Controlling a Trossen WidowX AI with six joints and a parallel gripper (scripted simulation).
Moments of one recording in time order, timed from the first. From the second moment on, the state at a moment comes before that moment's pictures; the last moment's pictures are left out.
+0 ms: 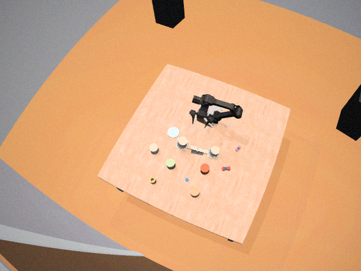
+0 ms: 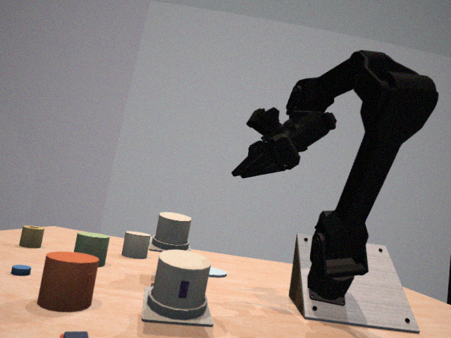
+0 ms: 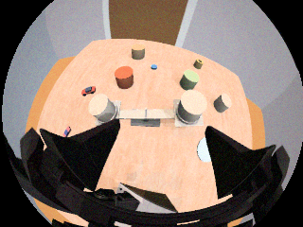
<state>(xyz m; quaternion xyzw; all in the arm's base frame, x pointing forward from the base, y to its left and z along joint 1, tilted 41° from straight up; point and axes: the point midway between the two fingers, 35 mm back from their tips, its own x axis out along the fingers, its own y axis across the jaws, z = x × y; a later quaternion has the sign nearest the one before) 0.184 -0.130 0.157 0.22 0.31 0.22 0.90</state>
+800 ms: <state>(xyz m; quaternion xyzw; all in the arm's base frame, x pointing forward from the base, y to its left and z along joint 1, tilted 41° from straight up) 0.216 -0.068 0.169 0.39 0.50 0.20 0.75</state>
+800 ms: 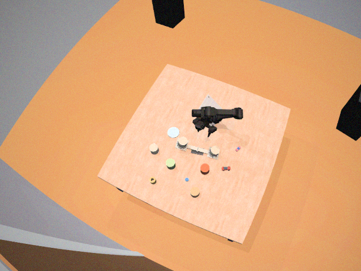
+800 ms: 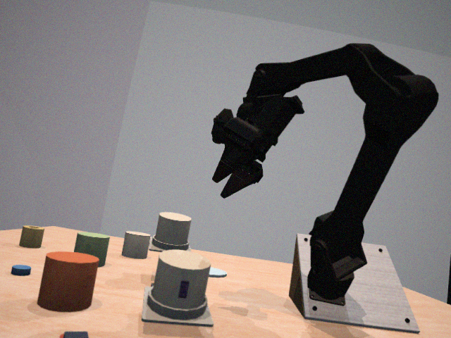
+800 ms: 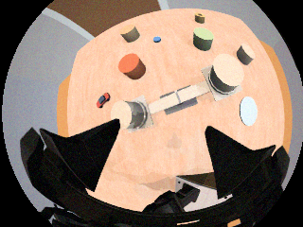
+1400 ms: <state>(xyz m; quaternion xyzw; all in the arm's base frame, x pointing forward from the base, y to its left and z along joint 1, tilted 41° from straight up) 0.240 -0.004 0.180 0.51 0.64 0.05 0.57</state>
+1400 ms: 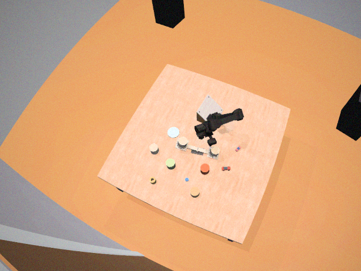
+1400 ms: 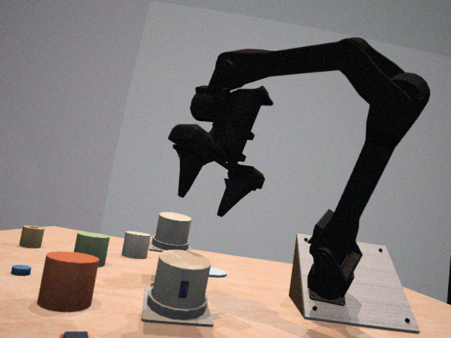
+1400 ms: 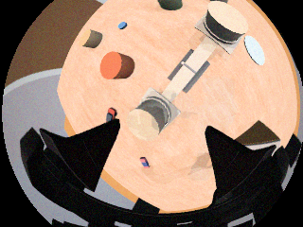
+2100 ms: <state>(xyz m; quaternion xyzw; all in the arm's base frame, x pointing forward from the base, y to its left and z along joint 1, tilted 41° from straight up) 0.245 0.073 0.195 0.57 0.70 -0.17 0.40</state>
